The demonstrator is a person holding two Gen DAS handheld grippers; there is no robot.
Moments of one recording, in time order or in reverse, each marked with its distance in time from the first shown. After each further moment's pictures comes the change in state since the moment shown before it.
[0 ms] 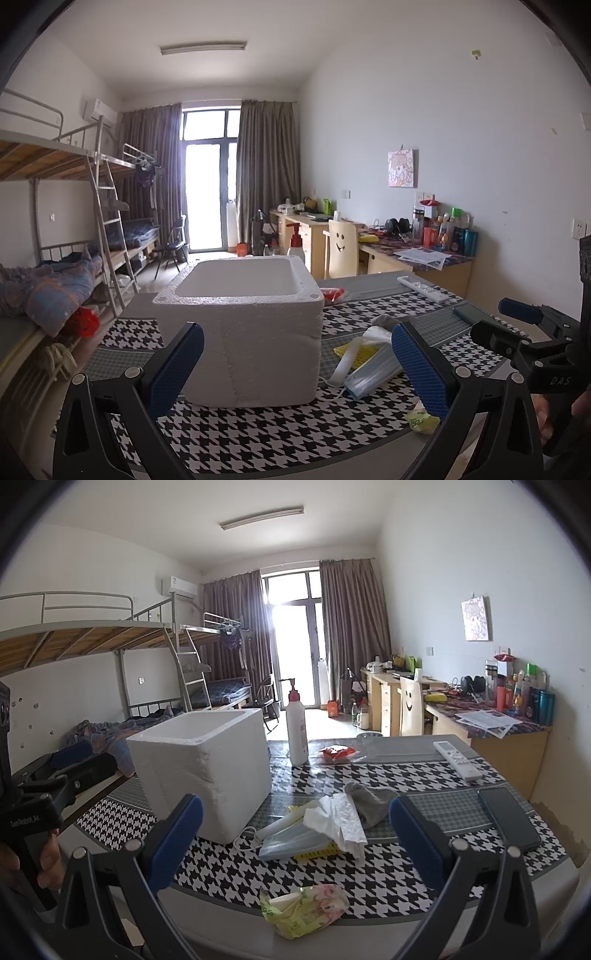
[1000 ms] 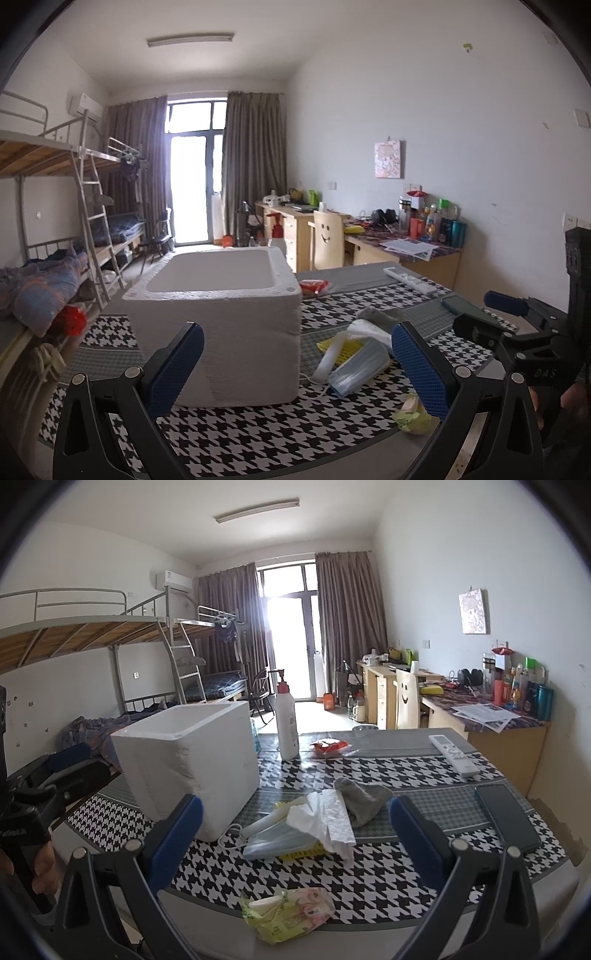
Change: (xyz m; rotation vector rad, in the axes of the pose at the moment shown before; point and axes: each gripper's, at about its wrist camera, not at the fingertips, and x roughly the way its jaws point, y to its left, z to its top) left arm 0.017 -0.009 -0.002 0.008 0.039 -0.068; right arm 0.015 -0.018 0.001 0.006 0.031 -0.016
